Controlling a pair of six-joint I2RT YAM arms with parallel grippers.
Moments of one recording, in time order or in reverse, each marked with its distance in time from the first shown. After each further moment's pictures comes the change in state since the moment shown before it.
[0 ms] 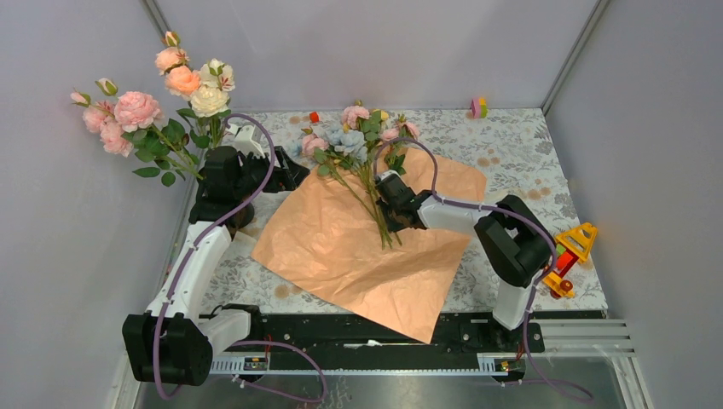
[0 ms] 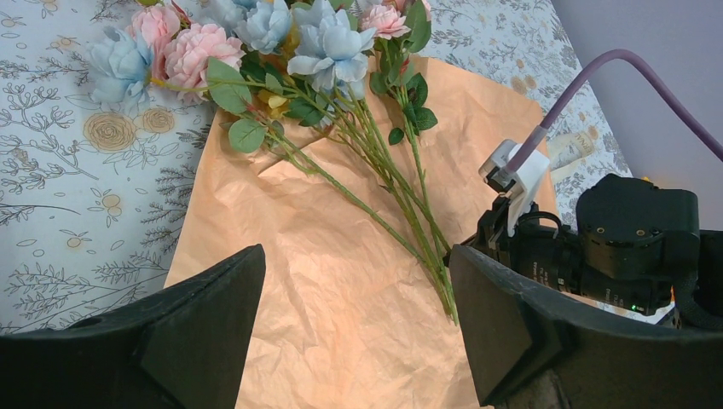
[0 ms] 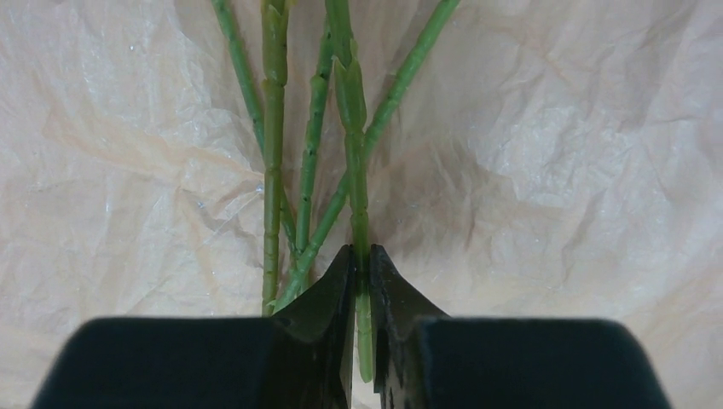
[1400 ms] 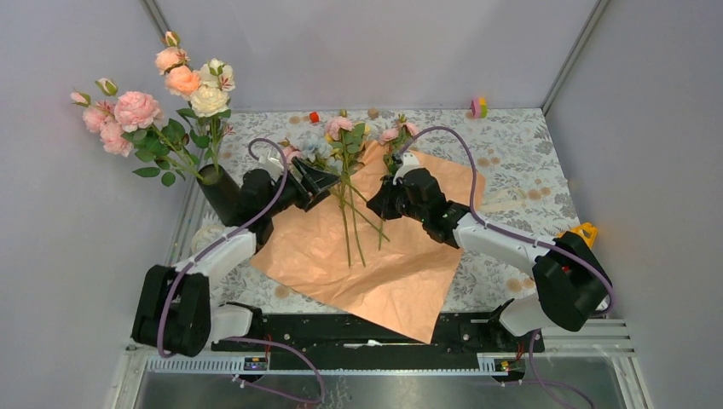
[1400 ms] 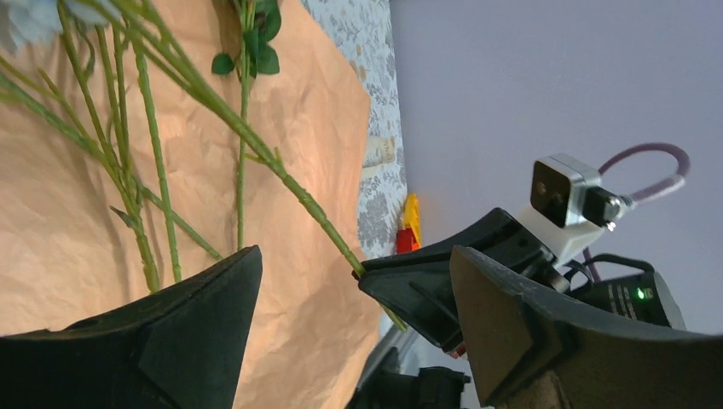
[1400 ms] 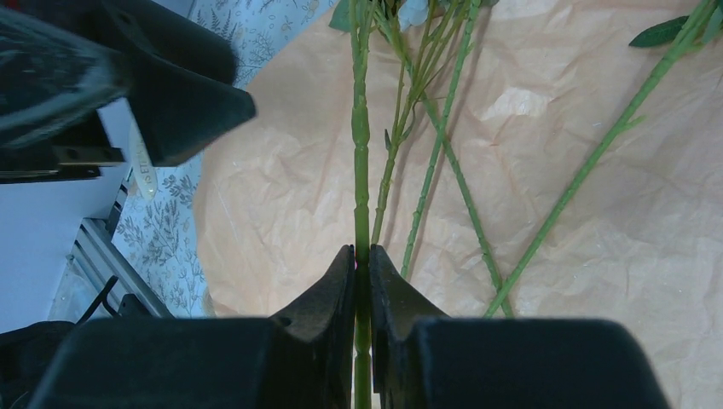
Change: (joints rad) left arm -0.145 0.136 -0.292 0.568 0.075 -0.723; right arm 0.000 -0.376 -0.220 0.423 -0.233 0.297
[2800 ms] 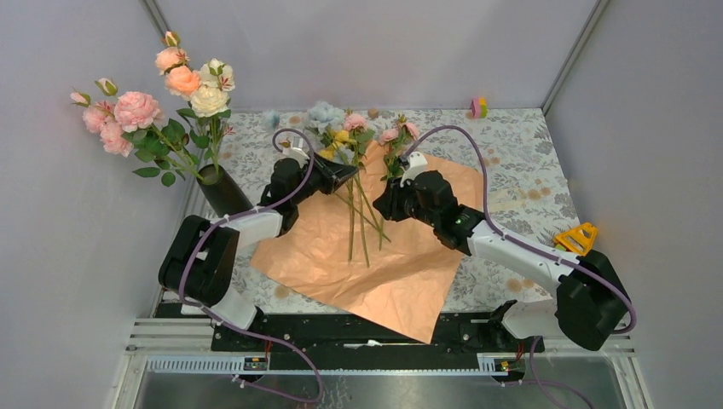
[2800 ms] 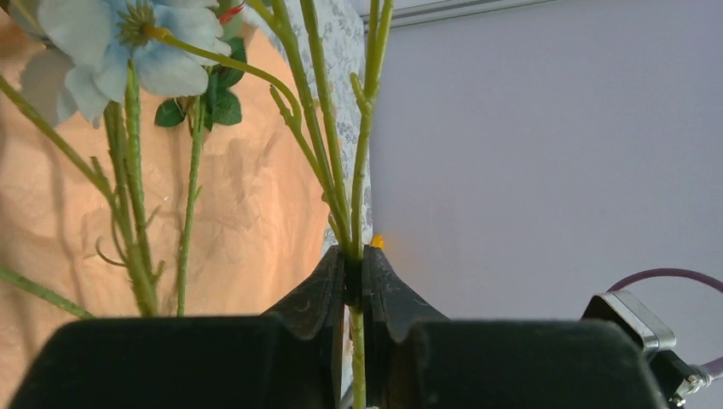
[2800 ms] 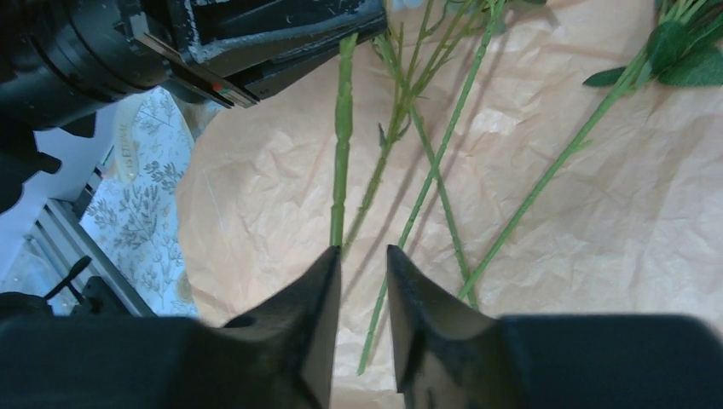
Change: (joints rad) left arm -0.152 0.369 0.137 0.279 -0.170 -0.229; right arm 0.006 -0.126 -0.034 -0.052 0.031 -0.124
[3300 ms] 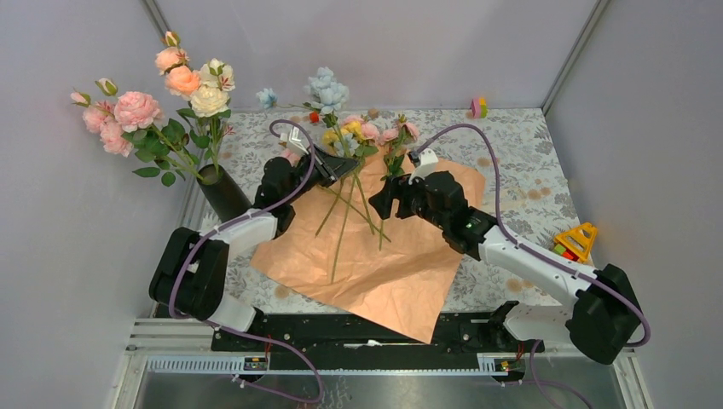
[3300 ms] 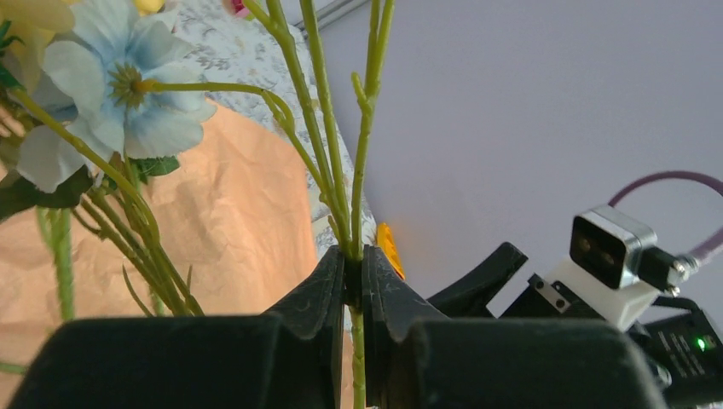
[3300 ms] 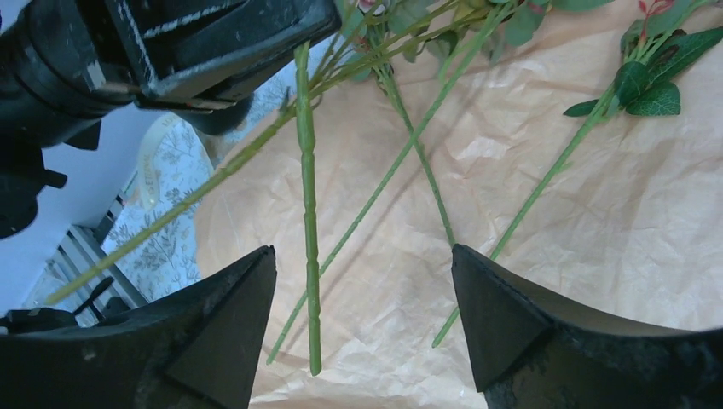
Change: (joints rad) left arm -0.007 -0.103 -0.001 0.083 0.069 0.206; right arm 0.001 -0.091 -0.010 -0.011 0.034 -0.001
